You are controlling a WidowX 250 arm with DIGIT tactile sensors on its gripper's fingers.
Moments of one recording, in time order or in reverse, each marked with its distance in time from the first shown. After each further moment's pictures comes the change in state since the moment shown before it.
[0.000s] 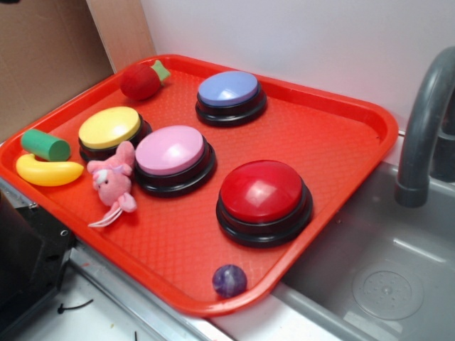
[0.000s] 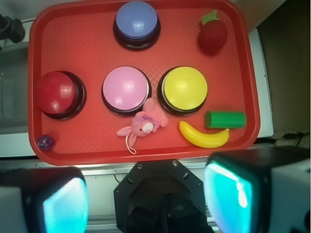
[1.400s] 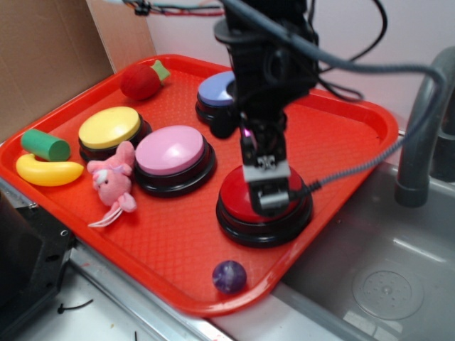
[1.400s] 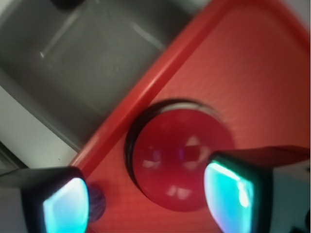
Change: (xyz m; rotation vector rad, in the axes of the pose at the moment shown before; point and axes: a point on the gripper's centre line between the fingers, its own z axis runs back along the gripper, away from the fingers) arm 0.061 -0.162 -0.167 -0.067 0.156 -0.725
